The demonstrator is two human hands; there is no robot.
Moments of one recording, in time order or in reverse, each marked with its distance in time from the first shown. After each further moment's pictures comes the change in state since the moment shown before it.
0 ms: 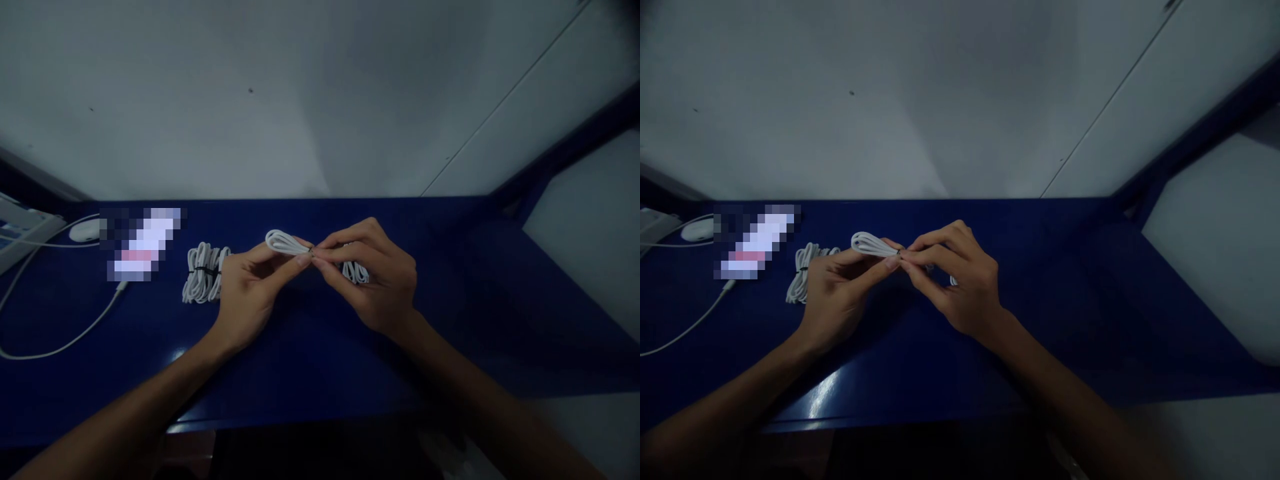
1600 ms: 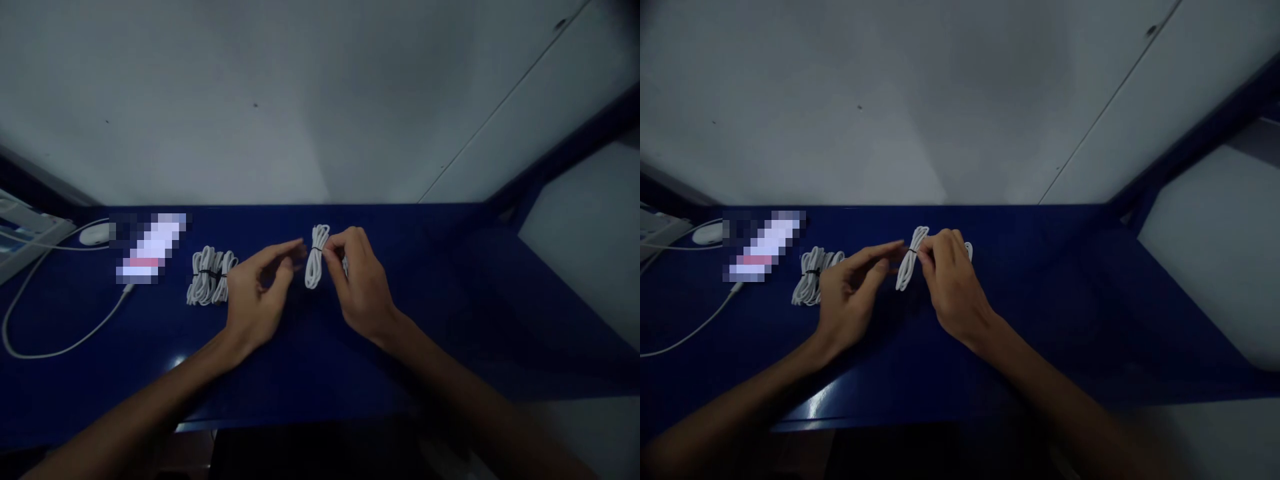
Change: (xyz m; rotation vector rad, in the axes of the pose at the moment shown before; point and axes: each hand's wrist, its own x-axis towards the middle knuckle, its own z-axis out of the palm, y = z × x) left_hand -0.001 -0.012 -0.002 0.258 0.051 0.102; right_hand -0.007 0.002 0.012 -0.128 -0.141 0.210
